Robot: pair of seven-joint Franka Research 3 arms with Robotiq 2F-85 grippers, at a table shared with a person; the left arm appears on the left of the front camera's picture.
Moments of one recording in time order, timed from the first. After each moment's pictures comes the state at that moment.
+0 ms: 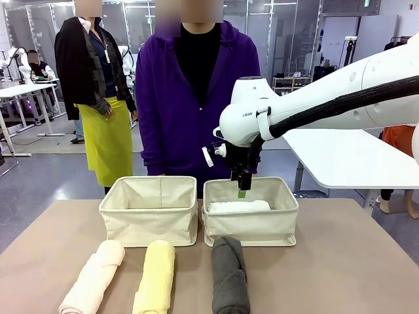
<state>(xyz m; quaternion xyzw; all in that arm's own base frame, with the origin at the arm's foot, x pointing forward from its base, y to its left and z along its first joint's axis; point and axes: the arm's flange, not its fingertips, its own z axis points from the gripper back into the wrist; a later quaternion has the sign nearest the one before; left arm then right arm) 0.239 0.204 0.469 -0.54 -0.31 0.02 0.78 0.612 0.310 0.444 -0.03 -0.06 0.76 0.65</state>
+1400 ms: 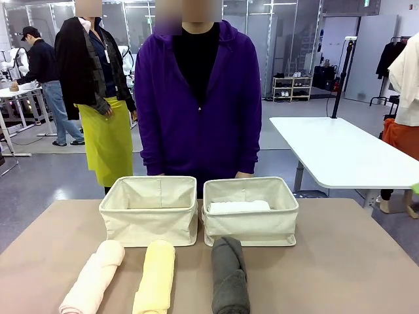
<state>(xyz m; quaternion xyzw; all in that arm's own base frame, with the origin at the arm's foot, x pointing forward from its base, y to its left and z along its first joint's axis) 0.240 0.204 0.469 -0.54 -0.31 0.02 0.78 0.360 -0.164 0.470 0.49 -0.14 0.15 0.84</state>
